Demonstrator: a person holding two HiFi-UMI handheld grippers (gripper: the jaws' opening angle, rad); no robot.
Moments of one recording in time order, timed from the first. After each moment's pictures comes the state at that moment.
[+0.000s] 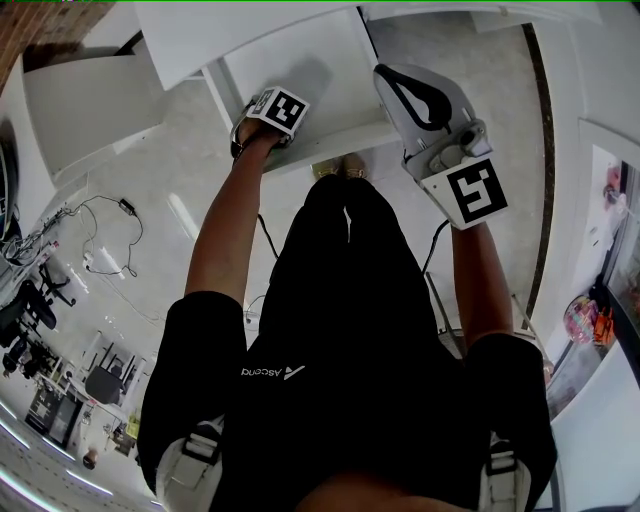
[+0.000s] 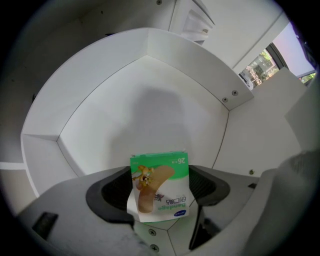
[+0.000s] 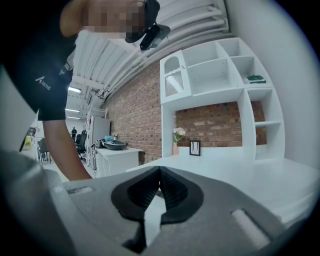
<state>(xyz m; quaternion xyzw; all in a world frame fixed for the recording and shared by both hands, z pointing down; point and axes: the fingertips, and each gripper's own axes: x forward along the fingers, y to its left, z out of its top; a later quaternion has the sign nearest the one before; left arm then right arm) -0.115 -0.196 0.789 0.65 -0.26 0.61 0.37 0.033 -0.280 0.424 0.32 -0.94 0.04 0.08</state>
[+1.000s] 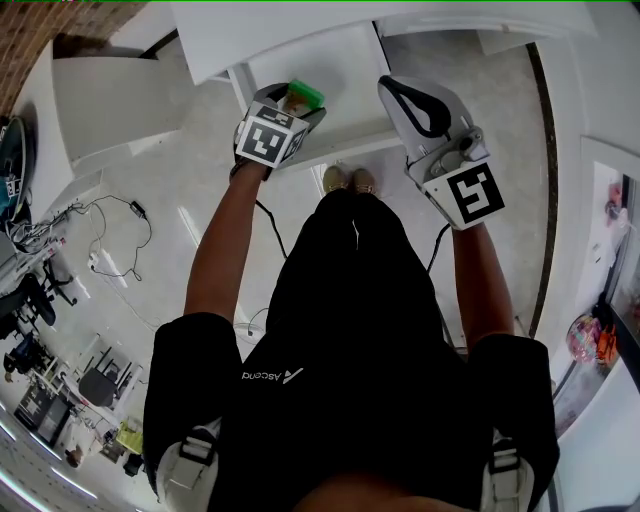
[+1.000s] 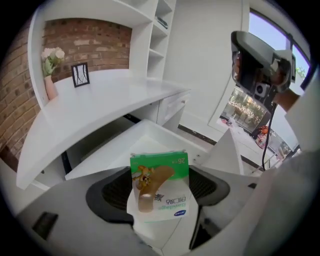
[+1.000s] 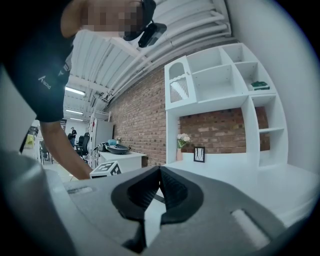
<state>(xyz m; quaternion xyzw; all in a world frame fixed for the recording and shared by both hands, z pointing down) -0.077 -0.237 0.619 0.81 -0.35 0.39 0.27 0.024 -0.248 0.386 0.31 -0.95 0.02 0.06</state>
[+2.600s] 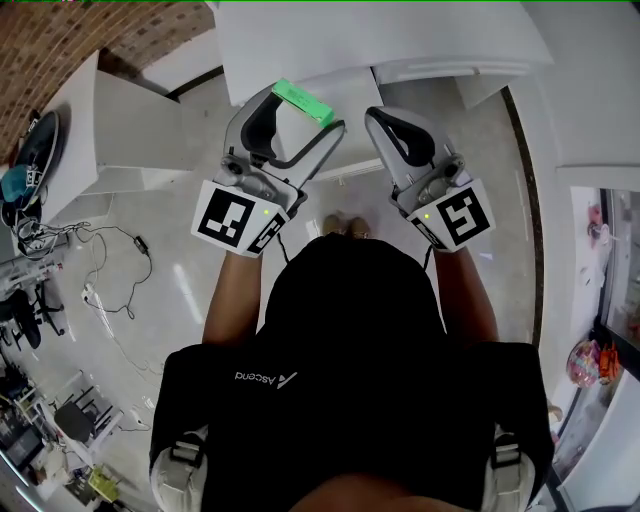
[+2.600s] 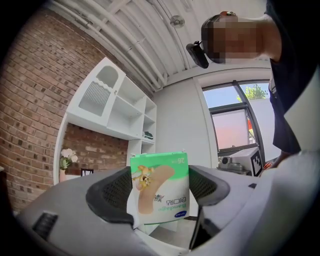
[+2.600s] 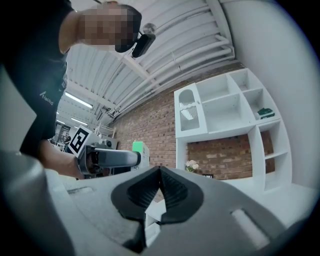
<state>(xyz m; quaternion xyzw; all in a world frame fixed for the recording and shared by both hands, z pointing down) -0.062 -0.151 0.224 0.91 -0.42 -0.05 0.01 -0.005 -0.144 0.243 0.30 -0.95 -0.05 -0.05</state>
